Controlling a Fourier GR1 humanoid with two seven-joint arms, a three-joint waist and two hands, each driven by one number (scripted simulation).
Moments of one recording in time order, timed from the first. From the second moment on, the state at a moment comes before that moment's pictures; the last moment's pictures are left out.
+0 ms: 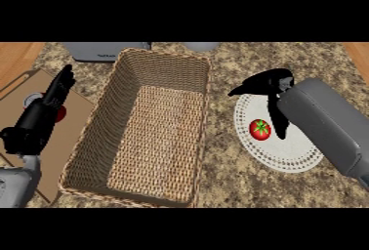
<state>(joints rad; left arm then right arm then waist) -0.21 0.44 -0.05 -1.53 0.02 0.04 -0.02 -0.96 -0.48 0.65 -0.90 0.48 0.89 0.03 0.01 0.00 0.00</state>
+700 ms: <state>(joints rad) -0.19 0.39 -0.01 -1.55 -0.03 0.00 -0.03 -0.88 -0.43 0.60 -0.80 0.70 0.74 -0.15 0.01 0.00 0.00</state>
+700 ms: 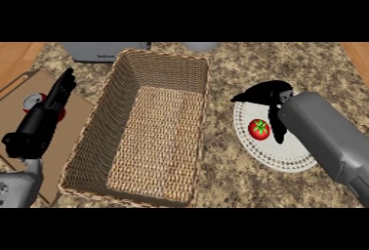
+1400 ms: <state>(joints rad) -0.20 0.35 0.03 -1.57 -0.06 -0.04 0.01 -0.79 -0.37 0.50 -0.76 0.86 0.68 -0.21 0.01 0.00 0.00</state>
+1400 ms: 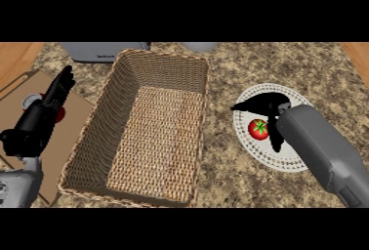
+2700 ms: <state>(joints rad) -0.20 0.29 0.06 -1.59 -0.13 -0.07 0.01 -0.78 -0.30 0.38 -0.57 1.07 0.47 -0.35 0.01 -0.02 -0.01</state>
